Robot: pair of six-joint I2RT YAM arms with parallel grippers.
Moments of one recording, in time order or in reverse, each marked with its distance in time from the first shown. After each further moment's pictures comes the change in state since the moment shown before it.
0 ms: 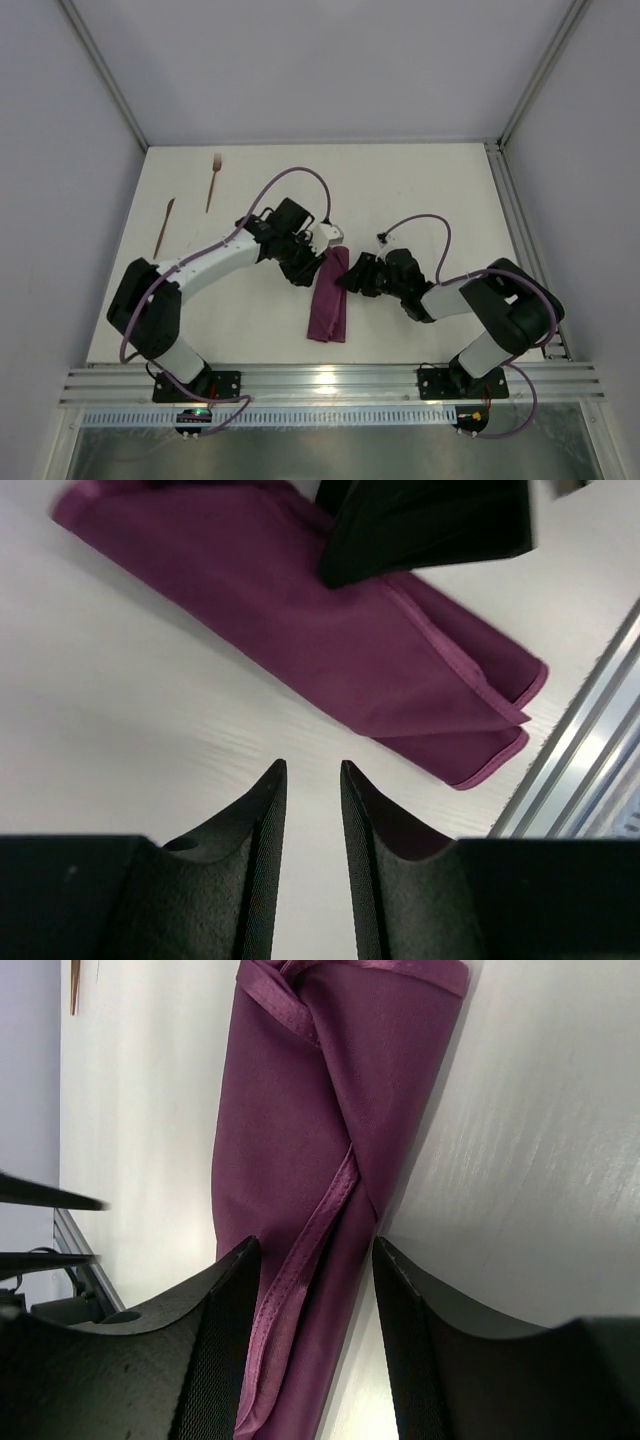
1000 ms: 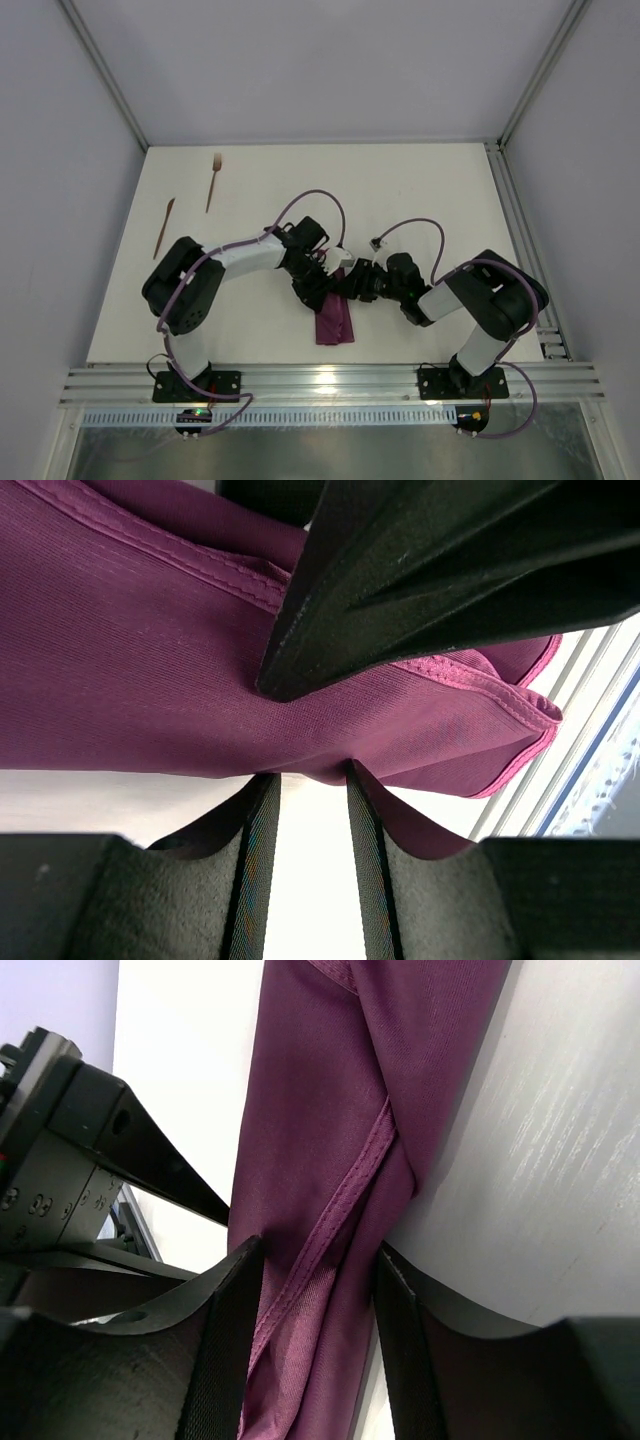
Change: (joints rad) left arm -0.046 0.246 -0.045 0.053 0.151 -0.014; right arm 0.000 0.105 -0.033 0.198 -0.170 0.020
